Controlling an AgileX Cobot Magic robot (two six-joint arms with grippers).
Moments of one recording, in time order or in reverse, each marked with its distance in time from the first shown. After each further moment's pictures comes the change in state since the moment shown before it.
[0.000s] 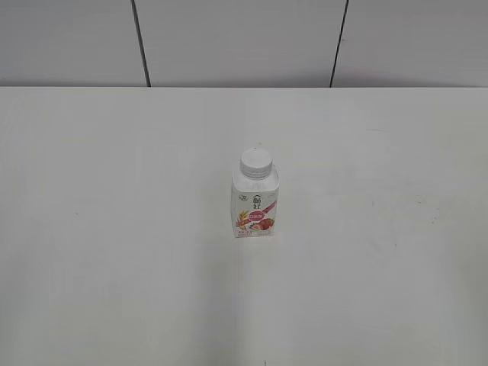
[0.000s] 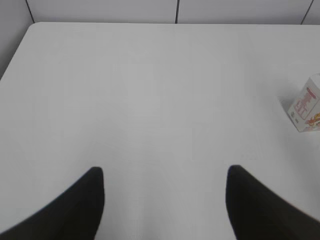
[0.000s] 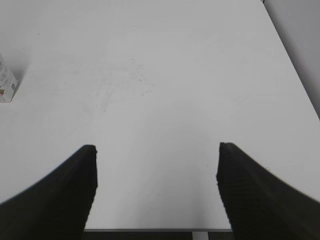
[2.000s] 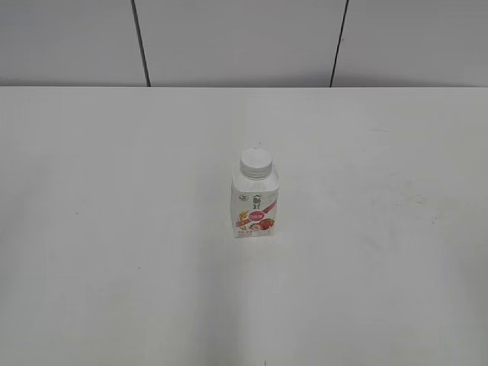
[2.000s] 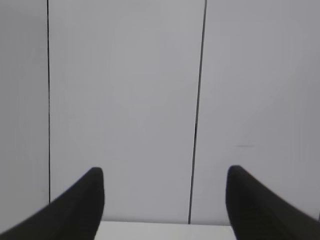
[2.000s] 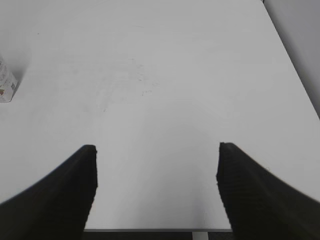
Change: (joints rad) left arm 0.000 0.082 0.103 0.002 -0.858 0.000; right arm 0.000 0.000 0.000 0.000 0.000 0.000
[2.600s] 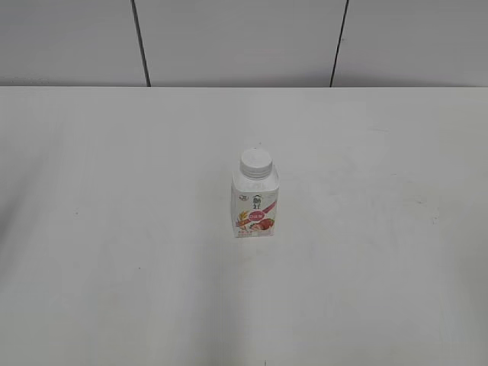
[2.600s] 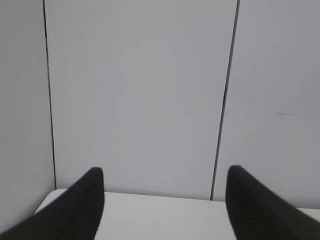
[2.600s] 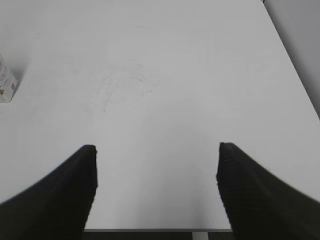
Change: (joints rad) left arm 0.000 0.582 0.087 -0.008 -0.546 0.000; right arm 0.000 0.000 0.000 0.000 0.000 0.000
